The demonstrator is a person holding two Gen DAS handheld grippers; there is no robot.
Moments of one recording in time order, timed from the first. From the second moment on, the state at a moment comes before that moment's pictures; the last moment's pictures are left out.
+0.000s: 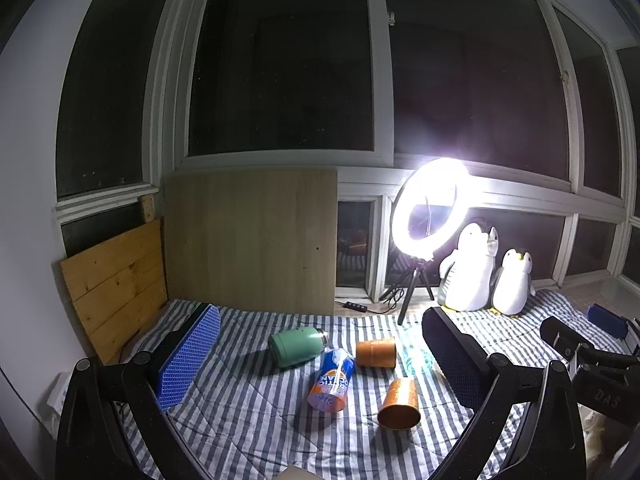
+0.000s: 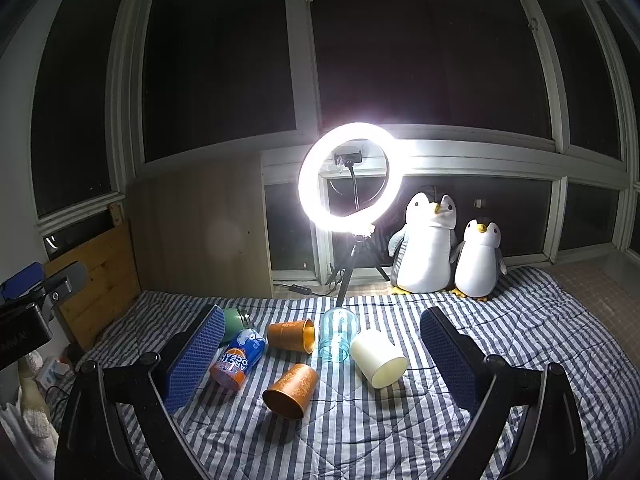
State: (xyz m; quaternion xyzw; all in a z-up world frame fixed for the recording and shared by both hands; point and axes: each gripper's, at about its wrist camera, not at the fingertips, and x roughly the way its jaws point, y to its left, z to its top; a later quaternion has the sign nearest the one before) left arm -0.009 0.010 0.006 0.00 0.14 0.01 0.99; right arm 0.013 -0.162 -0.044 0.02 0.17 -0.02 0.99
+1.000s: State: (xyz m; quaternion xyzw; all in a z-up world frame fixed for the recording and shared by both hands) left arm -0.005 0.014 0.001 0.00 0.14 0.01 0.99; right arm 0.019 -0.156 -0.051 0.02 0.17 -0.02 0.99
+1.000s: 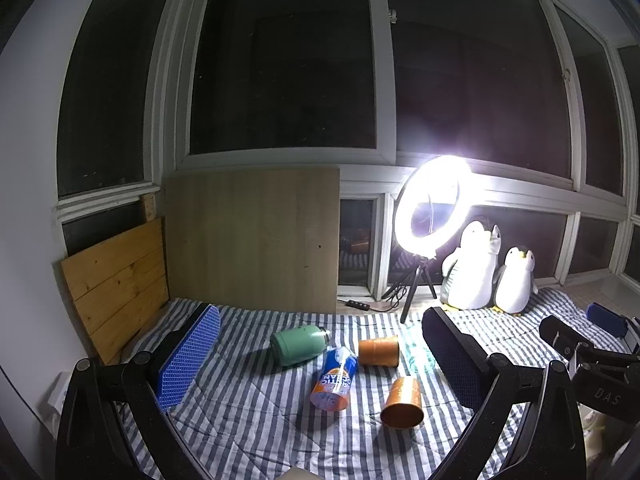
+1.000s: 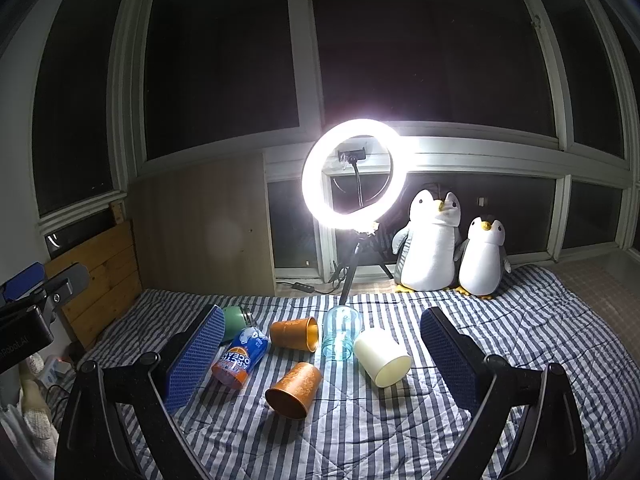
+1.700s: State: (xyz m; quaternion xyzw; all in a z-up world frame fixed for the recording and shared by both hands) left arm -0.005 0.016 0.000 0.00 0.14 0.01 0.99; right arm 0.022 -0.155 -0.053 0.01 0.17 -0.02 0.99
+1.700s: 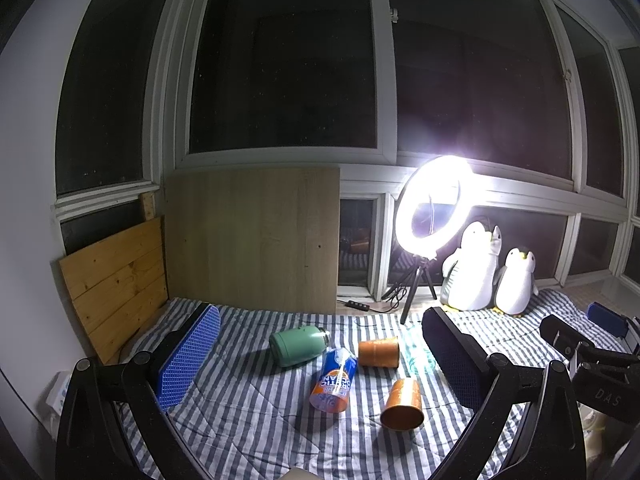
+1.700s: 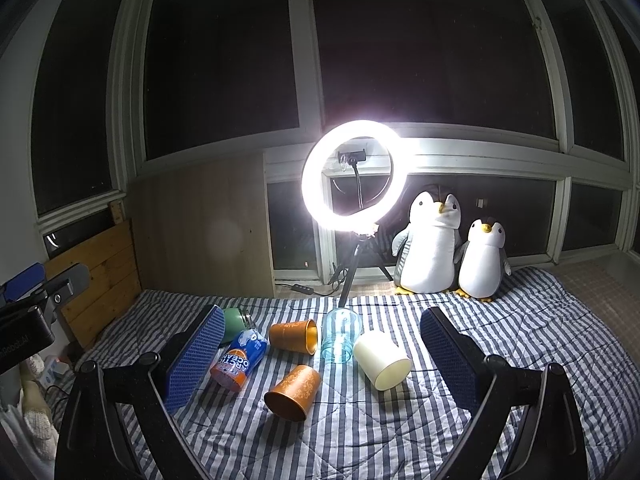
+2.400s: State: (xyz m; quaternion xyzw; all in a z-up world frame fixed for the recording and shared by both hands) left arm -0.005 0.013 -0.002 0.00 0.14 0.01 0.99; right arm 0.013 -0.153 -0.051 0.01 0.14 -0.03 0.99
